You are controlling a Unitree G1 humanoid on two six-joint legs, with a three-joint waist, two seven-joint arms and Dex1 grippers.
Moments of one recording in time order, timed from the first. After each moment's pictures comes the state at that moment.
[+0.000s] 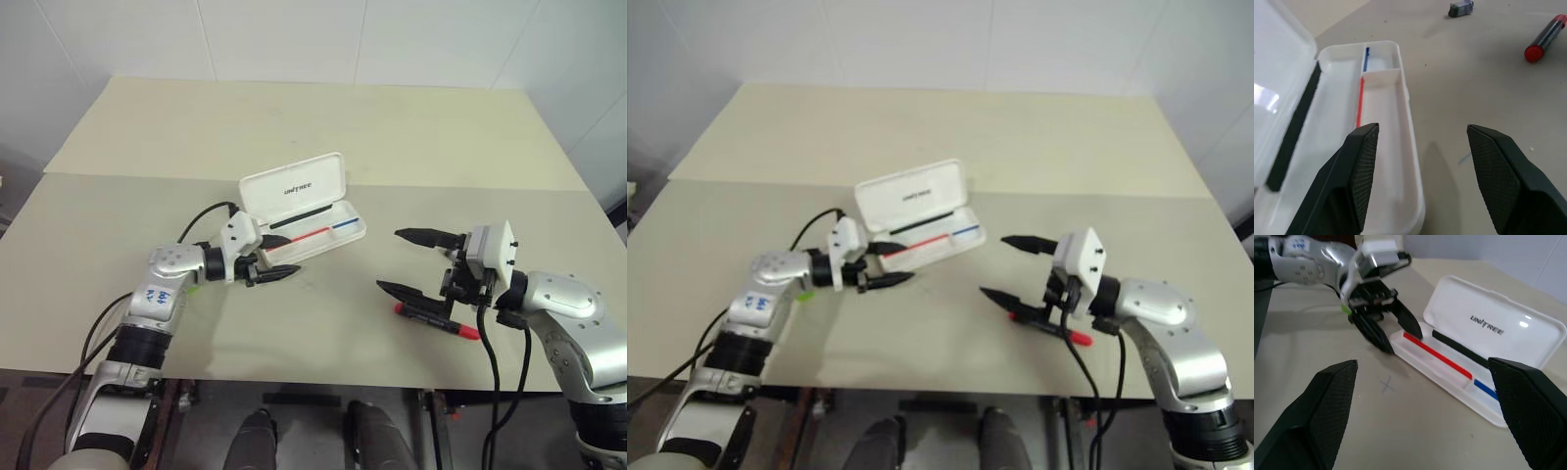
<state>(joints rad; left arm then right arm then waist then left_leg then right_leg) -0.58 0.49 -0.10 0.29 -0.20 0.12 -1.00 -0.23 -0.67 -0.09 -0.40 0.53 0.28 0.94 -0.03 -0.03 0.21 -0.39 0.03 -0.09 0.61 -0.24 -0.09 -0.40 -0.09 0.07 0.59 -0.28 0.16</state>
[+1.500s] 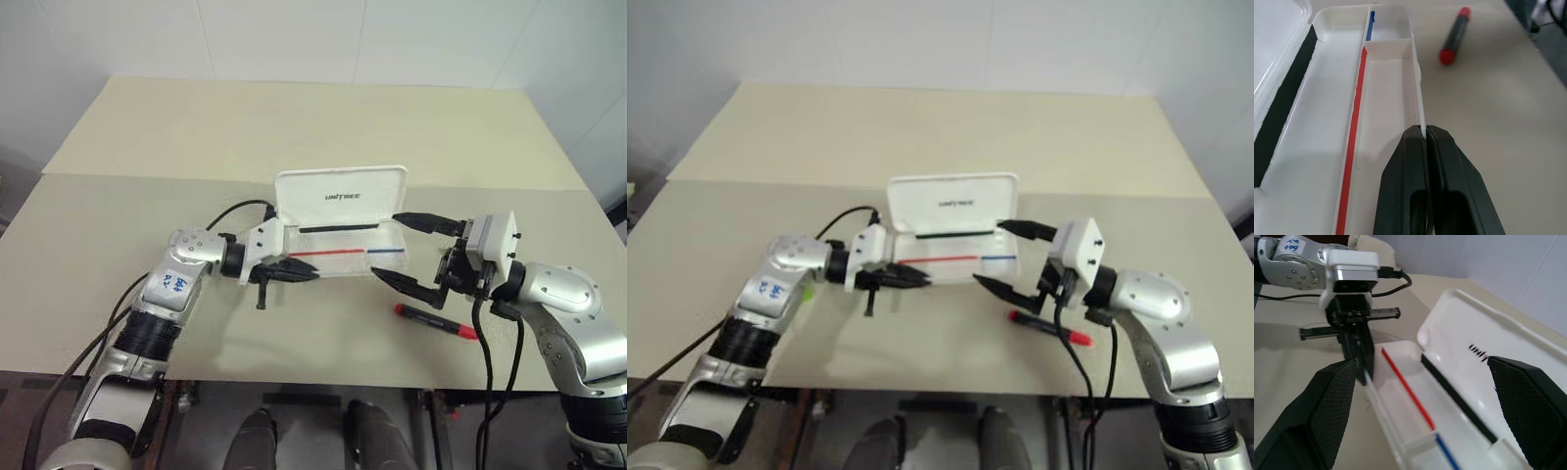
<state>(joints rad) -0.61 0.53 -0.20 0.10 -0.18 0.20 -1.24 -0.26 -0.66 -0.09 -0.39 0.51 0.23 0.93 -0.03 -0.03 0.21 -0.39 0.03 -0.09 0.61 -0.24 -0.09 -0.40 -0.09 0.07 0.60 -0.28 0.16</state>
